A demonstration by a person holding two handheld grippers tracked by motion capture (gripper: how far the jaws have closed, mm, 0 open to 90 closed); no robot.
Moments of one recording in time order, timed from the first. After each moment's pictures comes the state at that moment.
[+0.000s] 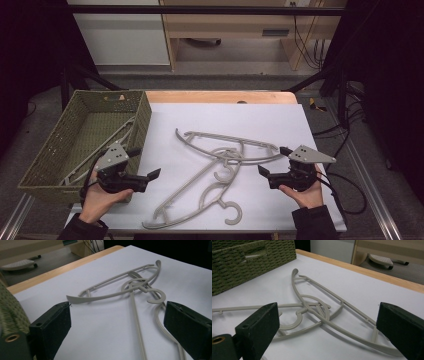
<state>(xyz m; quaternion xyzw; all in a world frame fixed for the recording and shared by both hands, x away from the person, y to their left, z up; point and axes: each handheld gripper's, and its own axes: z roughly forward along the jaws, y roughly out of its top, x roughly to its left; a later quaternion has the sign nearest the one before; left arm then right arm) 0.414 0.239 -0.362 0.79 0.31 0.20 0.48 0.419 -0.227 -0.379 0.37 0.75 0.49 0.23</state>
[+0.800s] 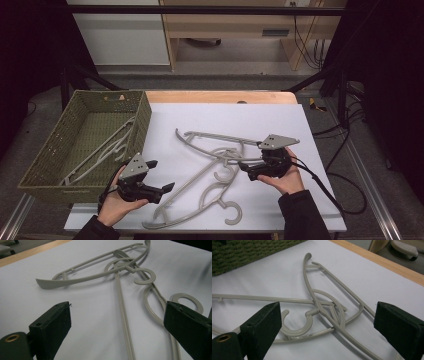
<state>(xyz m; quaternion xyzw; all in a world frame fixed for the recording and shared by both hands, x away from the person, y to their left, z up) 0.415 0.214 -0.401 0.83 0.30 0.15 0.45 0.458 -0.177 -0.379 0.33 0.82 0.43 0.19</state>
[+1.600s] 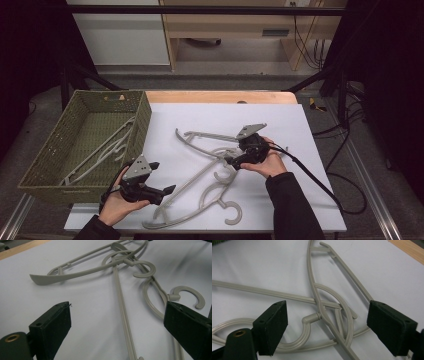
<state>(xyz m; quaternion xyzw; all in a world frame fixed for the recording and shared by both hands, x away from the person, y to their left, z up) 0.418 0.212 -0.408 0.84 0.29 0.15 0.44 0.509 -0.134 -0.394 0.29 0.88 0.35 0.15</state>
